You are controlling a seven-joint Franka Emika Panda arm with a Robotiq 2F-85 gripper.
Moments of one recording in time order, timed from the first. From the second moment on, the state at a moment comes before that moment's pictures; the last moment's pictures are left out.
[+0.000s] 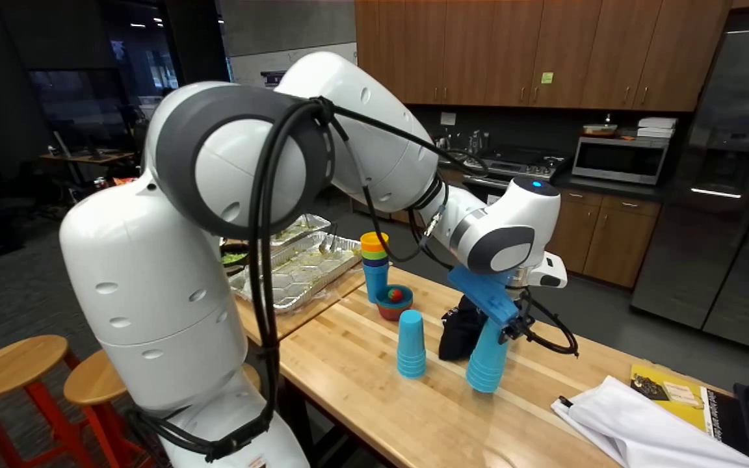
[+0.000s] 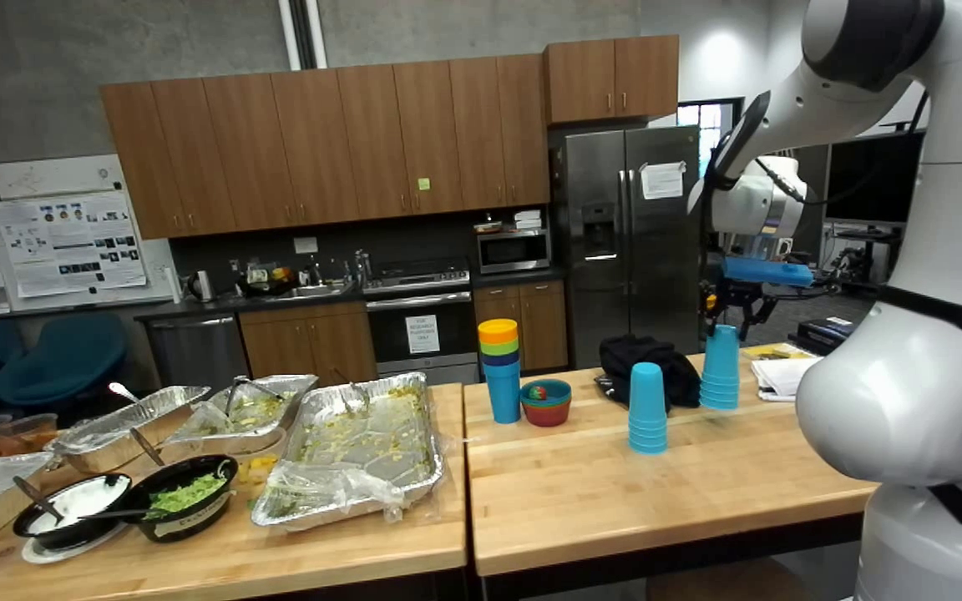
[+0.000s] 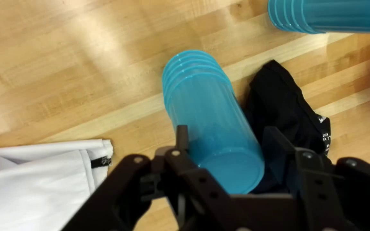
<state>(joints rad) -0.23 -0.05 -0.24 -2.32 0.22 2.35 -0.11</state>
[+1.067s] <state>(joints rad) -0.20 -0.19 -0.25 -2.62 0.27 2.71 -0.19</state>
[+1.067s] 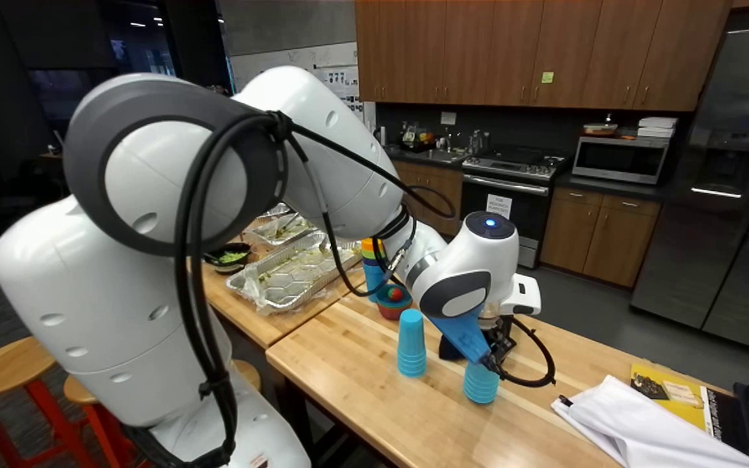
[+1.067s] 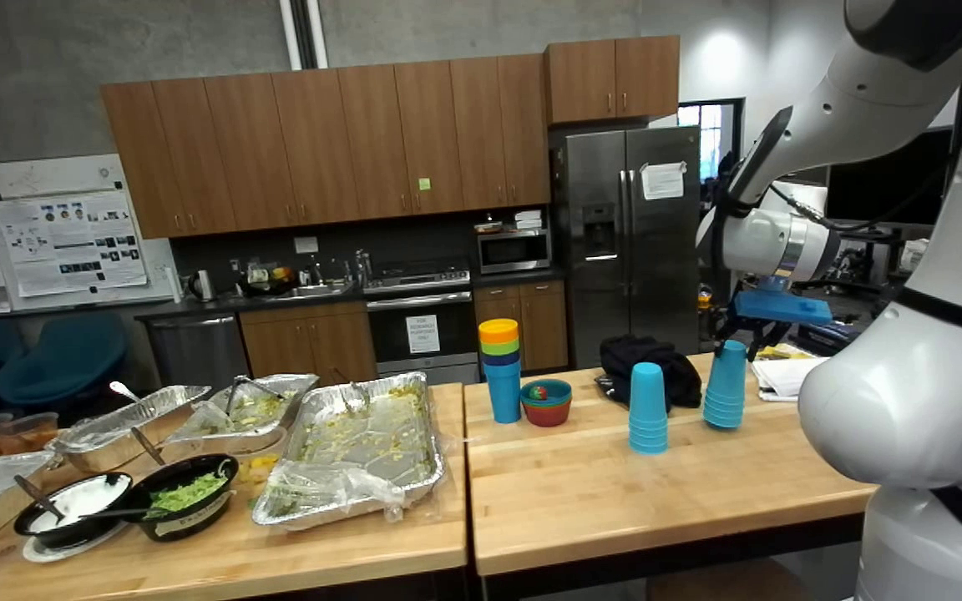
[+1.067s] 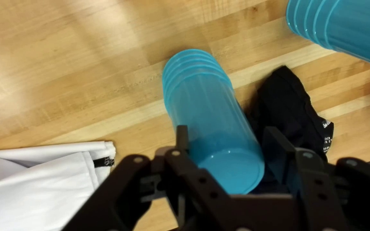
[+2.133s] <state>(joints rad) -0.21 -0.18 -0.25 -2.61 0.20 2.58 -0.13</state>
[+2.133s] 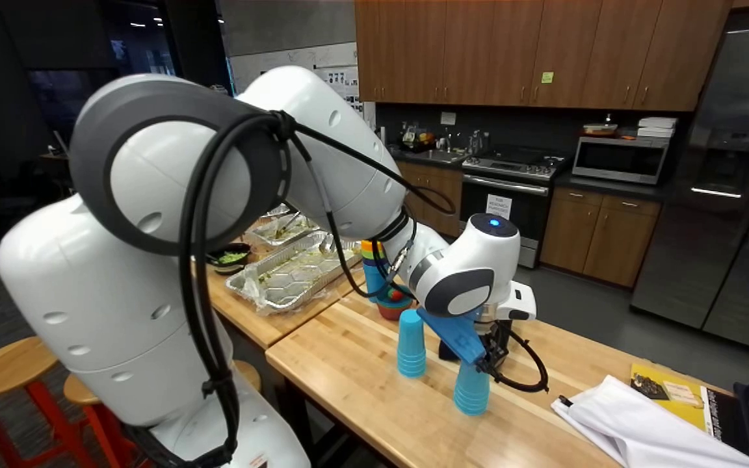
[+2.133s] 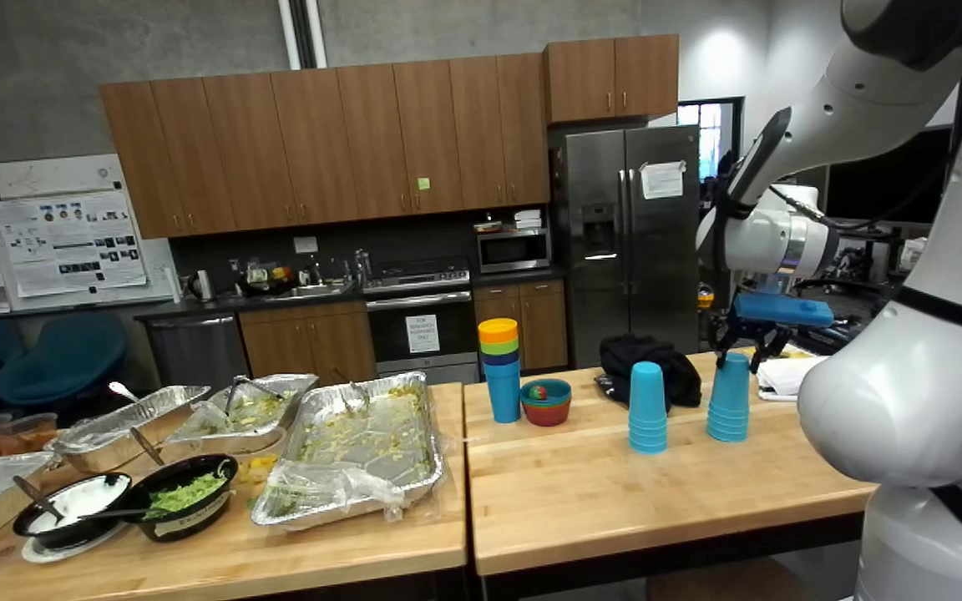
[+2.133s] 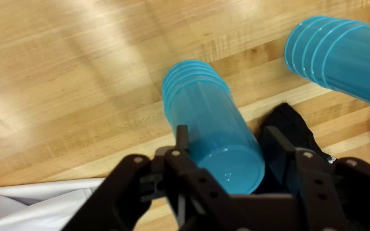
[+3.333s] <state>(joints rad) -0.20 -0.20 -0.24 -2.69 0.09 2.82 -0.16</state>
